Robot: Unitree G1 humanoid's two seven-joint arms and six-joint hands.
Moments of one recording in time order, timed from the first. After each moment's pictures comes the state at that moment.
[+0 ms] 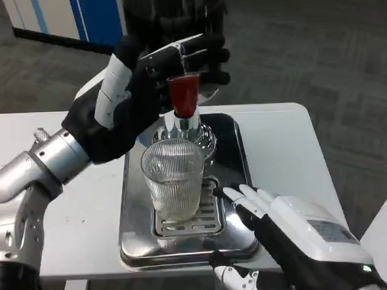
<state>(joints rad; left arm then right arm) -0.82 0.39 0.15 0.53 -0.39 -0.14 -0.95 0.10 -0.04 0.28 -0.82 -1.11 0.23 0.68</state>
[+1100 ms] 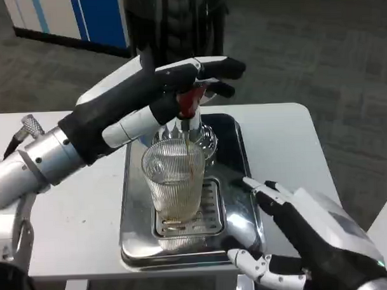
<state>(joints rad) -0.82 0.46 0.08 0.57 -0.22 -0.57 -0.95 0.09 -0.01 0.22 -0.76 -0.97 0.32 0.57</state>
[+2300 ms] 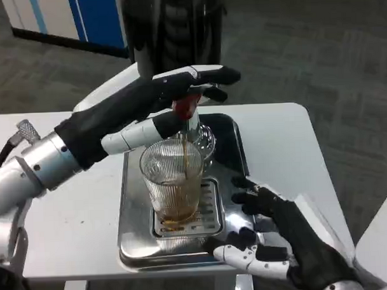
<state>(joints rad) -0.81 0.49 0.04 0.62 -0.18 -0.68 -0.88 0.02 0.03 0.23 -0.48 -0.57 0.36 0.18</state>
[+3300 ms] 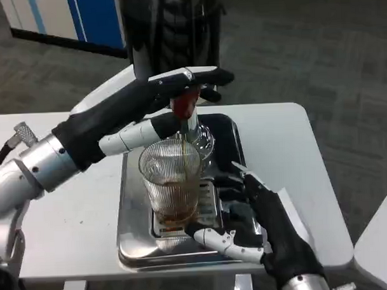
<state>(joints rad) -0.81 0.51 0.02 0.66 -0.18 -0.71 -0.85 -0.13 0.06 0.25 -0.05 -0.37 0.02 -0.13</state>
